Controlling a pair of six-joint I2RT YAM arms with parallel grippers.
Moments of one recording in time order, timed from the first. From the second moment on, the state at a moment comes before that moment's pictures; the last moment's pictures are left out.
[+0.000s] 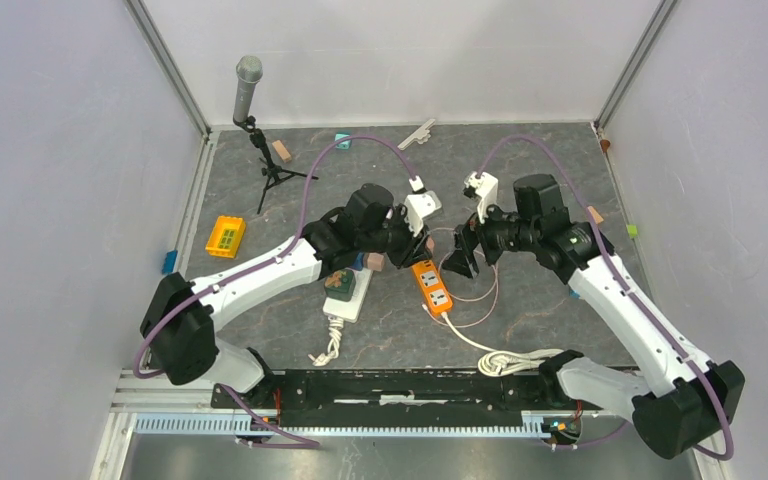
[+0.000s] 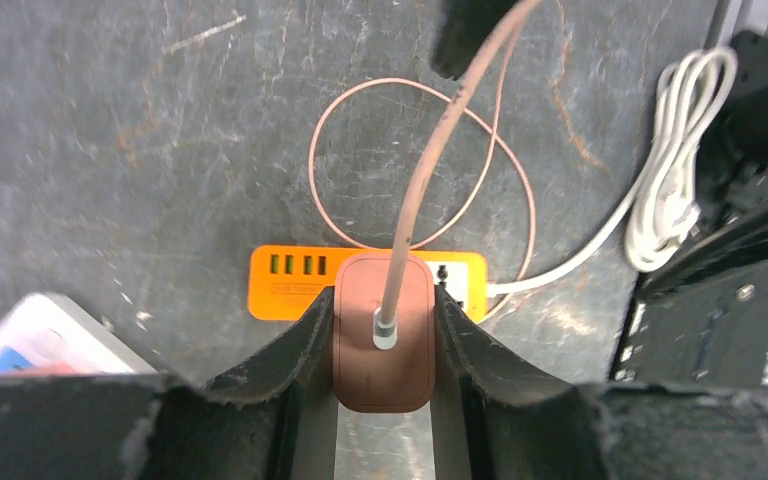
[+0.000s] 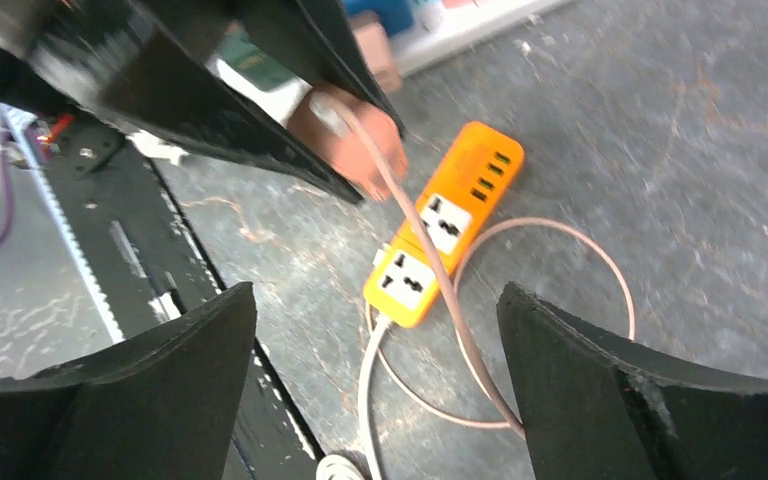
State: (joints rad) left arm -0.84 1.46 1.11 -0.19 0.34 0.16; right arm 0.43 1.10 1.05 -0.63 -0.61 -0.13
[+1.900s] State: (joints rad) left arm -0.92 1.96 1.35 -0.32 -0.29 -0.74; right arm 0.50 1.23 0.28 0.30 -0.58 0.42
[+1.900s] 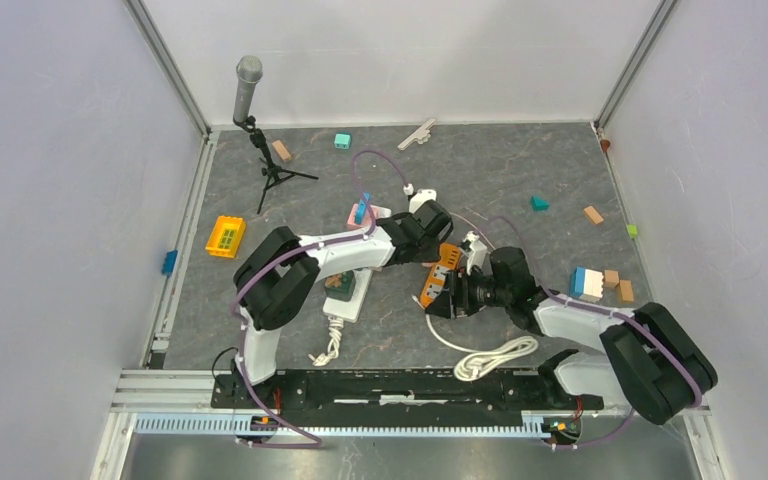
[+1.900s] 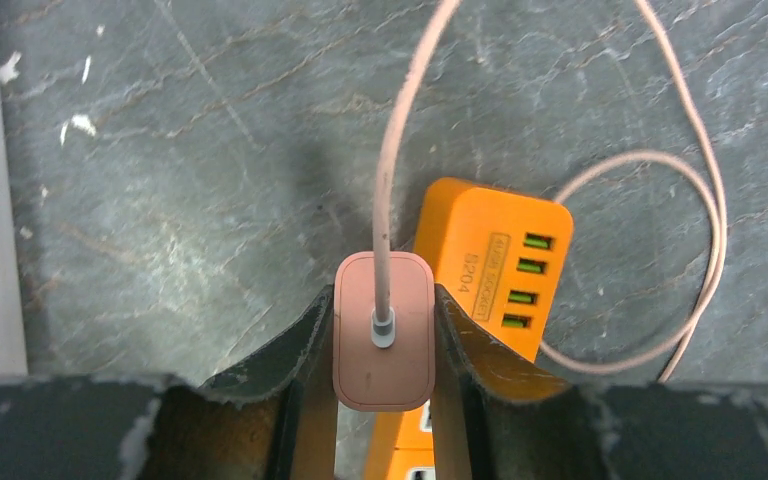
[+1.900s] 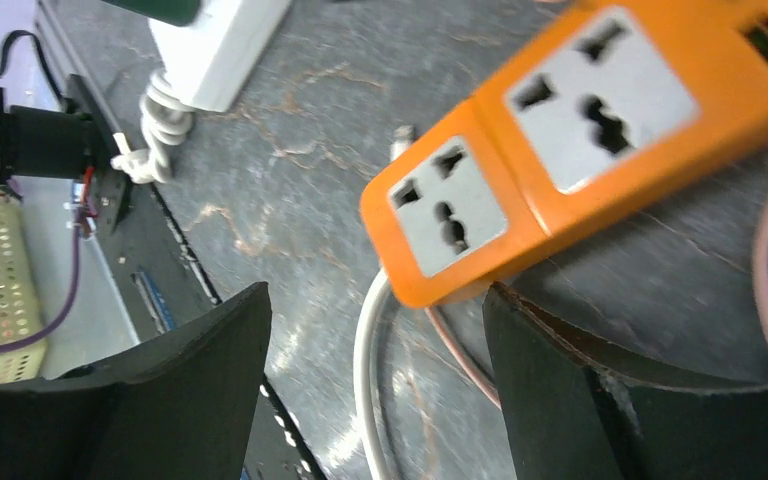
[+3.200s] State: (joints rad) left arm -0.90 1.44 0.94 -0.02 -0.26 -0.58; right arm 0.40 0.87 0.39 -0.16 -0.26 0.21
